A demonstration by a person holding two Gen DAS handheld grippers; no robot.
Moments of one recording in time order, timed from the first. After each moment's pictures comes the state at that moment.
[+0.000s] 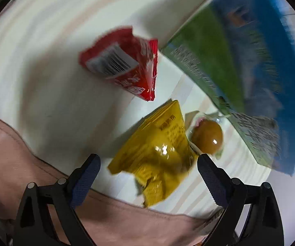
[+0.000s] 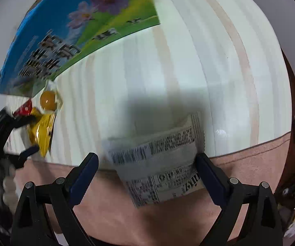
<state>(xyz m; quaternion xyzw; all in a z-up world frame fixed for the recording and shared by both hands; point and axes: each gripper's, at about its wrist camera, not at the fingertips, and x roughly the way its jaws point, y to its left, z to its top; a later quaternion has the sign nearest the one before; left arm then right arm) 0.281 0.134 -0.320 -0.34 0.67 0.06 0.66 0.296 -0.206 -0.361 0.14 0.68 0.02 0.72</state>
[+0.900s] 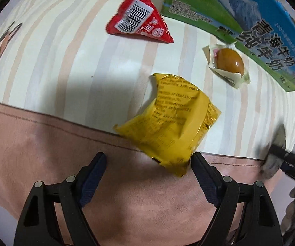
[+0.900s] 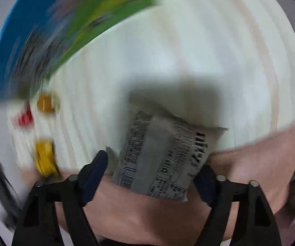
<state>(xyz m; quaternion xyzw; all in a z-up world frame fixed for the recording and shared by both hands) 0.173 0.128 -0.308 -0.15 0.68 0.00 0.72 0.293 -0.198 -0.377 0.14 0.71 0.03 0.69</state>
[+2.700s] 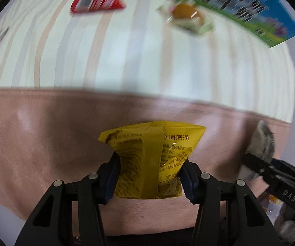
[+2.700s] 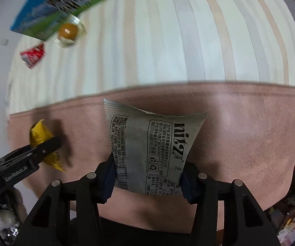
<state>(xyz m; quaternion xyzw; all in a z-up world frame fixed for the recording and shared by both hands) 0.161 0.061 -0.294 -0.10 0.69 -0.05 0.72 0.215 -0.135 -0.384 0.11 0.71 0.08 0.70</state>
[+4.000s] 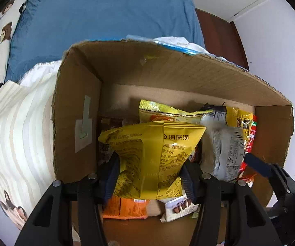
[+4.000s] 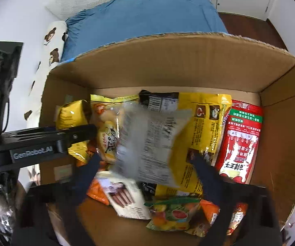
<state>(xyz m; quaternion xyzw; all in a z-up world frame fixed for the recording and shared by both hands) 0.540 0.087 -0.230 -0.11 0.70 -0.07 0.70 0.599 -0.047 -0.314 0.06 0.67 0.13 0.73</state>
